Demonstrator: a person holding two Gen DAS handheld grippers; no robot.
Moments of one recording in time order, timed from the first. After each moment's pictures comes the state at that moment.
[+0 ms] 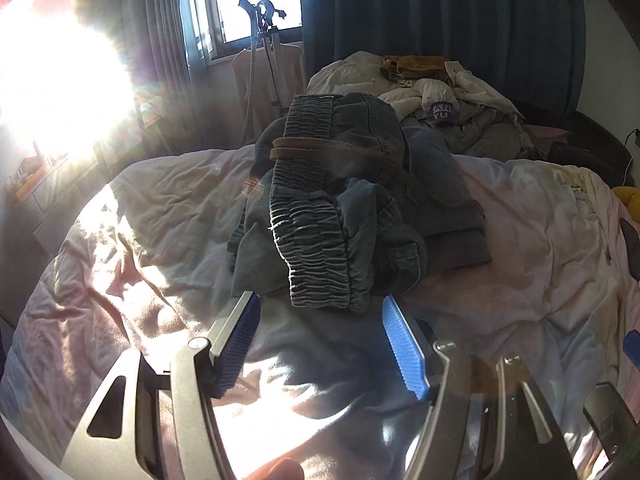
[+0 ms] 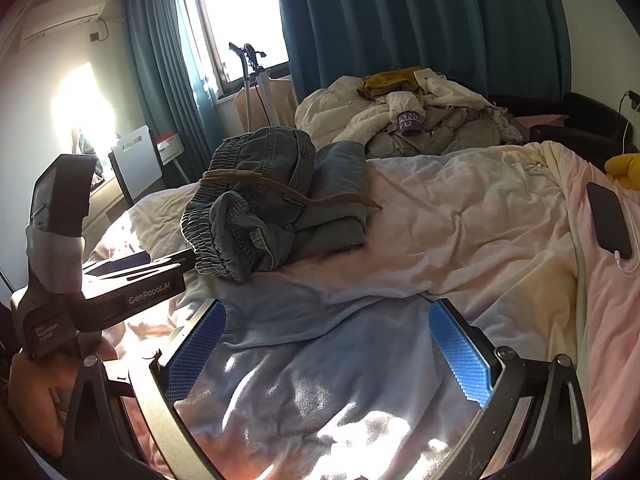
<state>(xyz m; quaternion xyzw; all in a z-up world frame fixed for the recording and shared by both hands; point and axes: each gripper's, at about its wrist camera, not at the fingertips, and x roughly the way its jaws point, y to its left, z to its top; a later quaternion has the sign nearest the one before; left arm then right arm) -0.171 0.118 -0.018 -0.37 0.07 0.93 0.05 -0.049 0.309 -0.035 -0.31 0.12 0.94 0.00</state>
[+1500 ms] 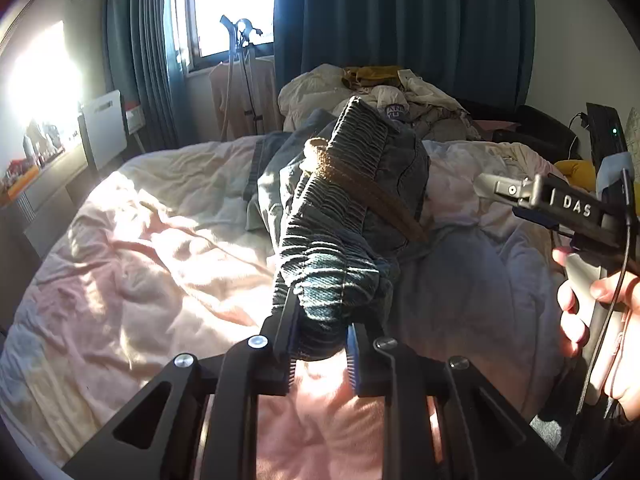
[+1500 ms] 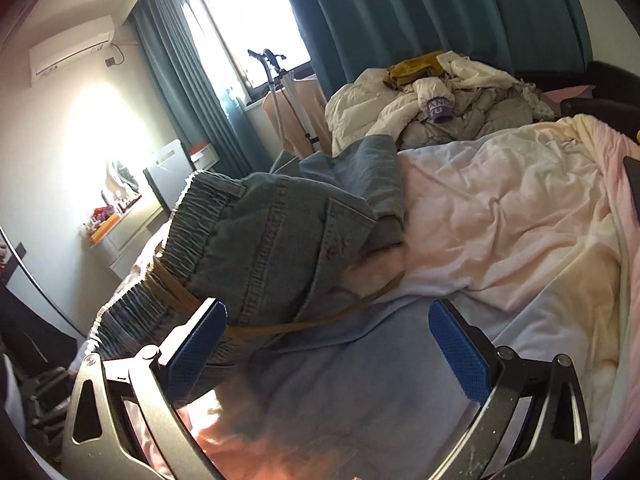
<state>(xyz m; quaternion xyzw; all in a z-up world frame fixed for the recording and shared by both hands) -0.012 0.046 -0.004 -0.36 0.05 0.92 0.14 -0.052 0.314 -0.032 -0.31 0.19 0.93 -0.09</state>
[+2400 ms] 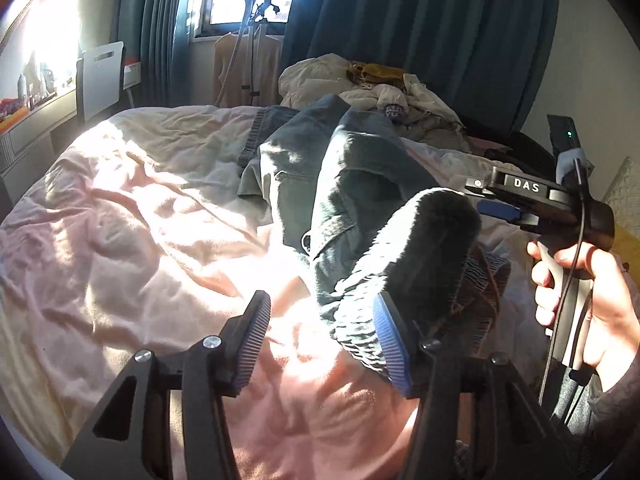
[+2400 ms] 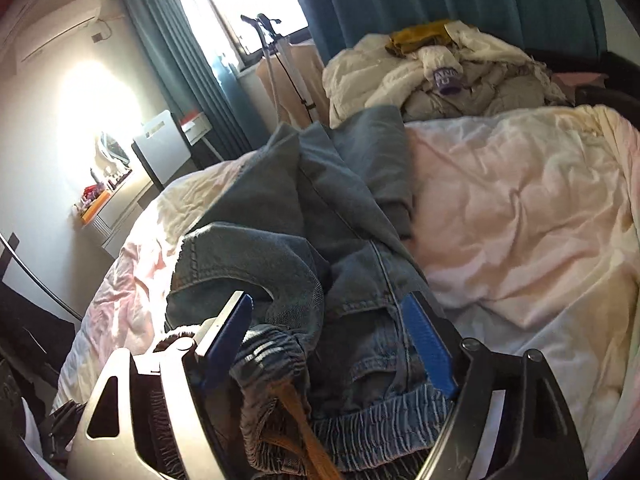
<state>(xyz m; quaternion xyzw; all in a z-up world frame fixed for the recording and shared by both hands) -0.028 0.024 -0.030 -0.38 -0.03 0.91 0.16 -0.110 0.317 -0.050 -0.39 0.17 0.90 -0.08</state>
